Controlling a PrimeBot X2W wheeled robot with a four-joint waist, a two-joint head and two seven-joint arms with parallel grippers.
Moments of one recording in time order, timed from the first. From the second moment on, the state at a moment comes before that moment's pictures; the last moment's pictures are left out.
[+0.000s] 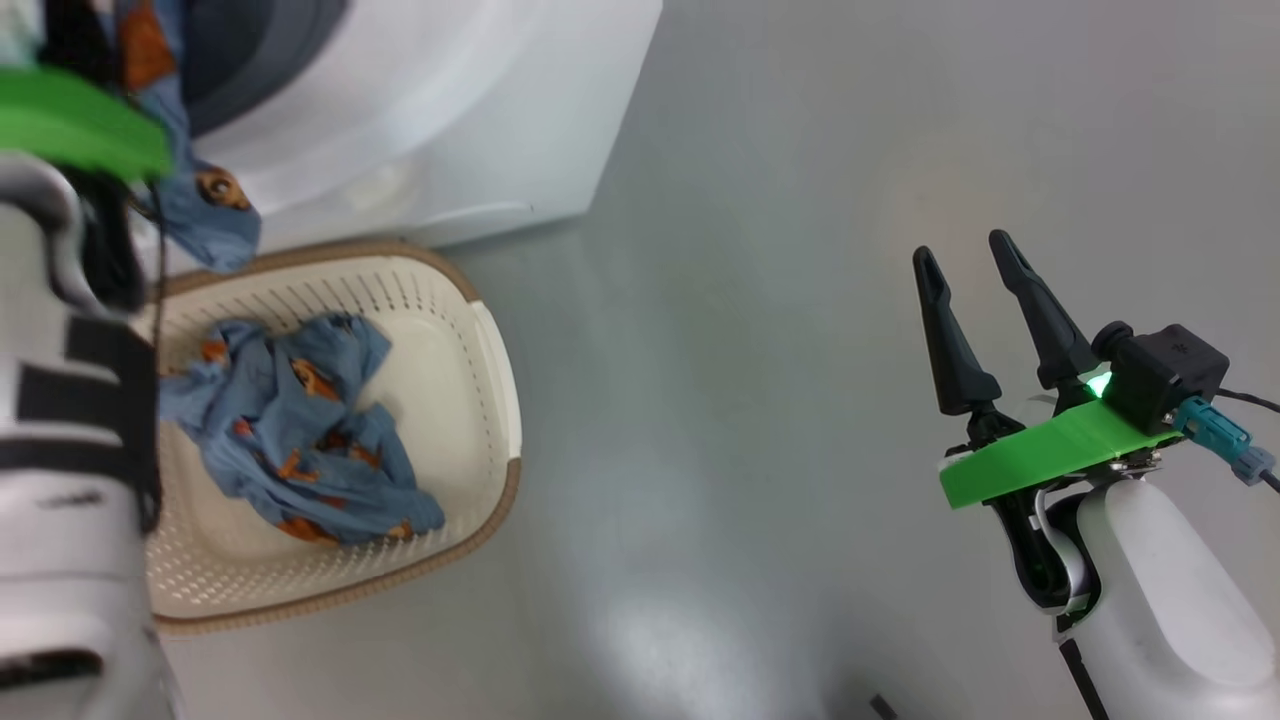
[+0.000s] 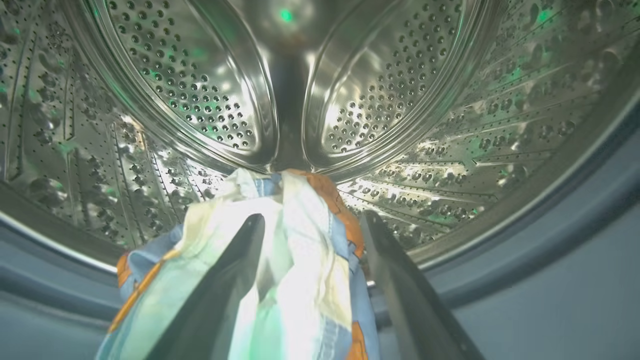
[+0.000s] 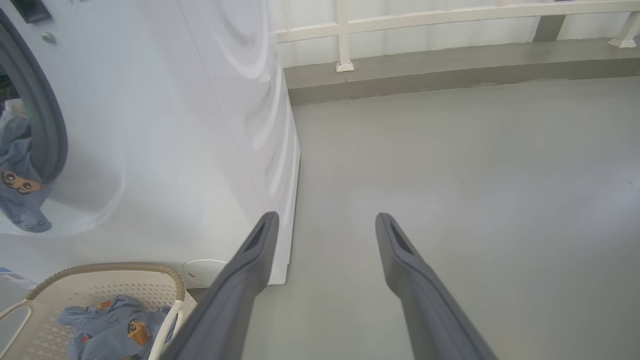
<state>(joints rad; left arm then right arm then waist) -1.17 0.19 0.05 0.98 -0.36 -0.10 -0.26 -0.42 -0.14 0.19 0.30 0.39 0.13 -0.25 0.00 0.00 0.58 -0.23</state>
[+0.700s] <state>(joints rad) -0.69 0.12 0.06 0.73 -0.30 -0.13 -0.26 -0.36 -0.20 0.22 0.40 0.48 0.13 -0.25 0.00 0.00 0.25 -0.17</state>
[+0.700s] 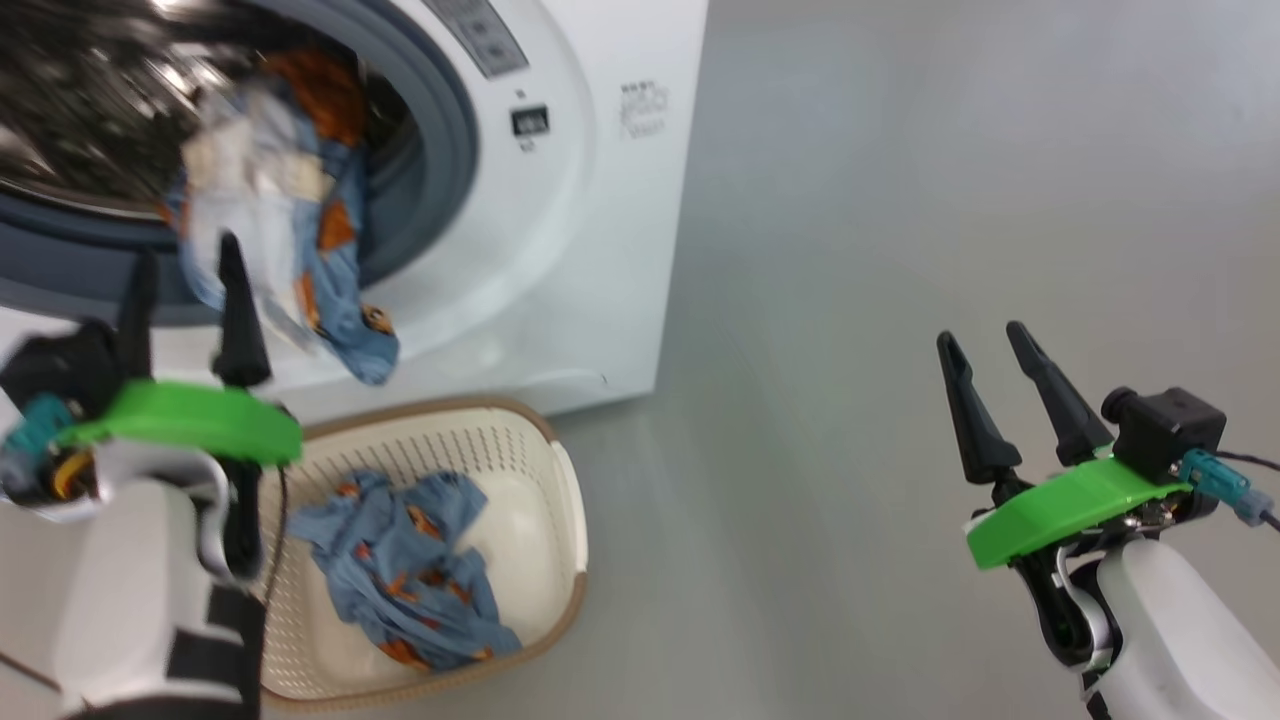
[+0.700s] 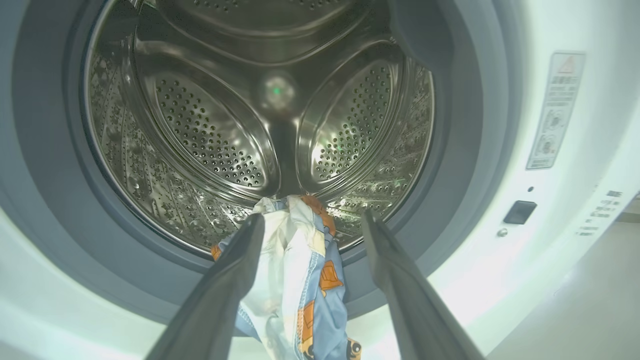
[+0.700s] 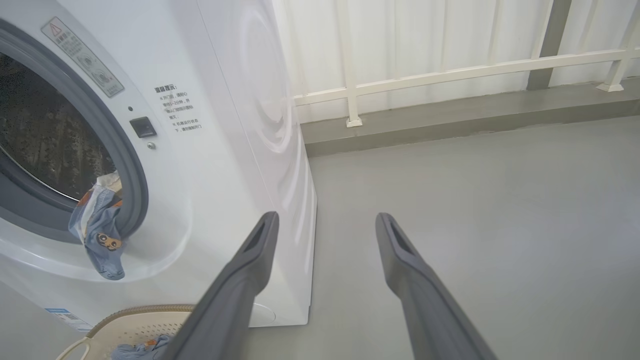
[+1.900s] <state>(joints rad) -0.21 0.08 0.02 0.43 -0.34 -0.13 -0.26 -0.24 -0.24 0.22 0.38 0.49 0.13 -0.25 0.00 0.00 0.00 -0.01</state>
